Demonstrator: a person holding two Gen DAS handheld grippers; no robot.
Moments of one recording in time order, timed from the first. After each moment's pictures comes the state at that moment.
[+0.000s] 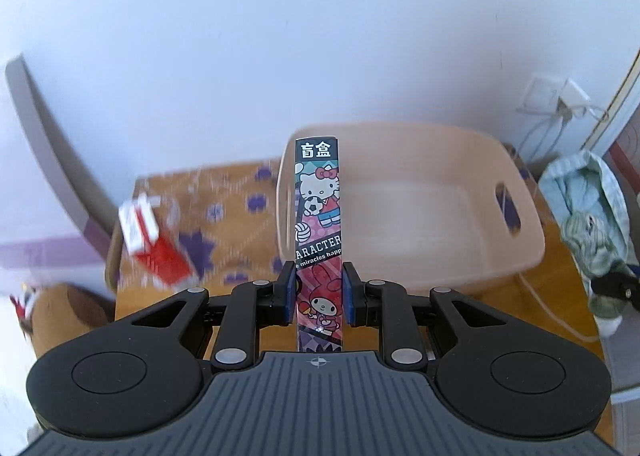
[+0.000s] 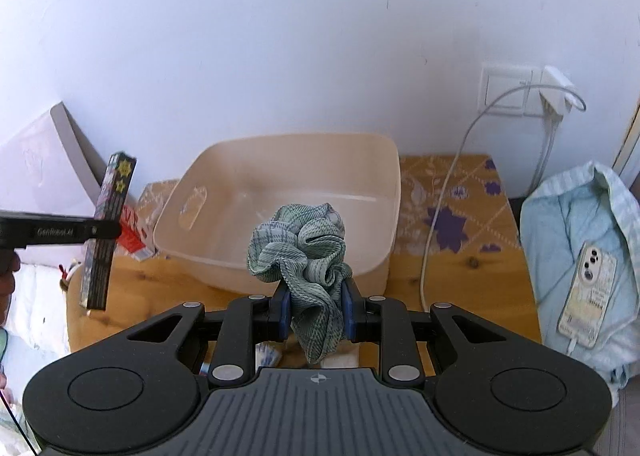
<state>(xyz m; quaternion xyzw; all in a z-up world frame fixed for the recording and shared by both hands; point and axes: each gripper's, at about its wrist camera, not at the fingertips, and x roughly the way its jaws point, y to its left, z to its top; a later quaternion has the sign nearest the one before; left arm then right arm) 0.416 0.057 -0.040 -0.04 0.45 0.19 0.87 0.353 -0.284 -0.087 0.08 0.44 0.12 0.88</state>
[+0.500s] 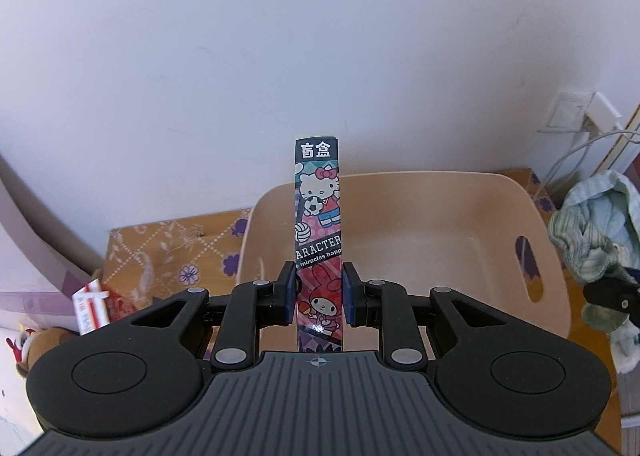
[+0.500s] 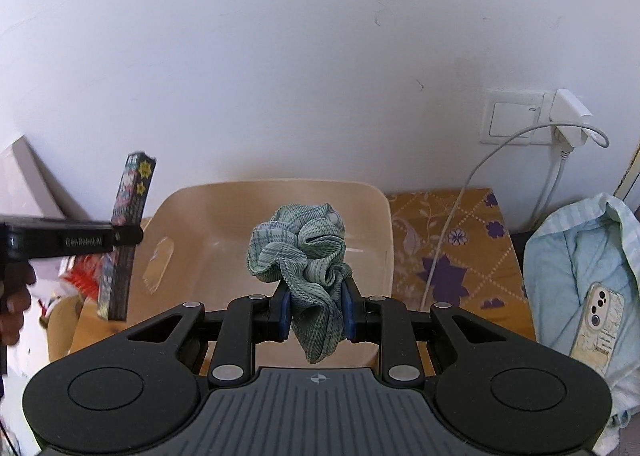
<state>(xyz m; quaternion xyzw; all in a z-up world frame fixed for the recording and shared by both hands) 0.523 0.057 -0.064 -0.01 0.45 0.20 0.87 0.437 -0.280 -0.104 0.08 0.44 0.09 0.89</state>
